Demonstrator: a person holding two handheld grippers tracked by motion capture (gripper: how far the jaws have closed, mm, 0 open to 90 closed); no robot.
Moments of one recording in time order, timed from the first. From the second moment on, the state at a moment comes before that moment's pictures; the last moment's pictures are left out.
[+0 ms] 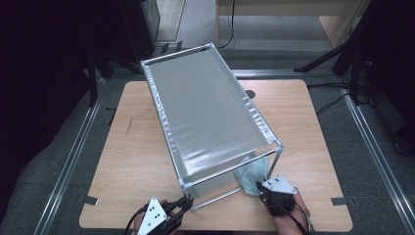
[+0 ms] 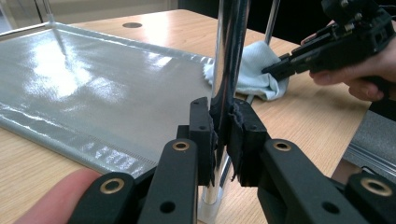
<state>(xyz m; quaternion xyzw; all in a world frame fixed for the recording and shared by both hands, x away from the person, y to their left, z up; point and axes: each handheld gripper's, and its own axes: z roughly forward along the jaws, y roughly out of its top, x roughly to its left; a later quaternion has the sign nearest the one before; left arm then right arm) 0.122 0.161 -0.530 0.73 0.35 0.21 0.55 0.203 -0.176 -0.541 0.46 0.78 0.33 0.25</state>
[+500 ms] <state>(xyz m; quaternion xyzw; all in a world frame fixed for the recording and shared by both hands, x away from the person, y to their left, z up) 0.121 0.160 -0.531 0.73 0.35 0.21 0.55 0.199 -0.178 -0.536 0.40 0.82 0.38 0.16</state>
